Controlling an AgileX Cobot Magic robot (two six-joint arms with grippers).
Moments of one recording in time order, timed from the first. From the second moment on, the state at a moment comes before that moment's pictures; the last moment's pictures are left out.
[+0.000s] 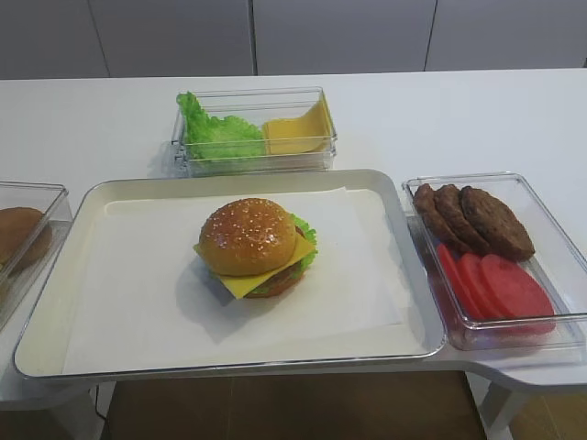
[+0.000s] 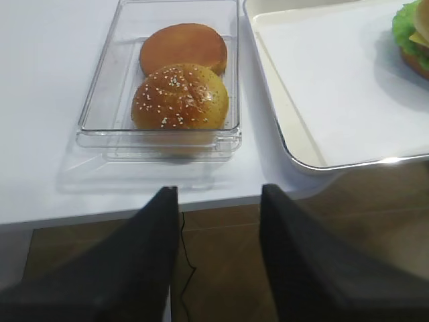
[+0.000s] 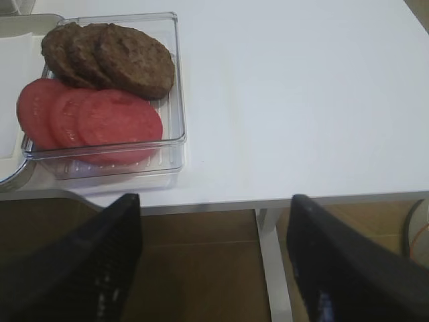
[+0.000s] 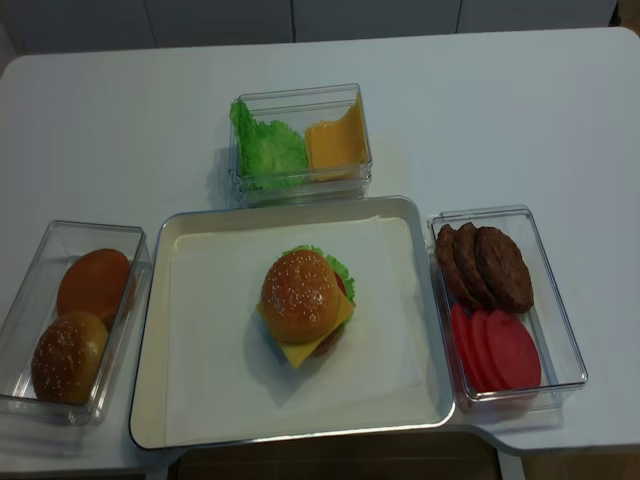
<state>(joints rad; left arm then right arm) -0.04 -0.02 -0.50 0.03 1.18 0.01 -0.01 -0.03 -0.48 0.05 1.15 0.00</state>
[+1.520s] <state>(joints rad) -0.04 -0.02 -0.50 0.03 1.18 0.01 -0.01 -0.03 -0.48 0.05 1.15 0.00</state>
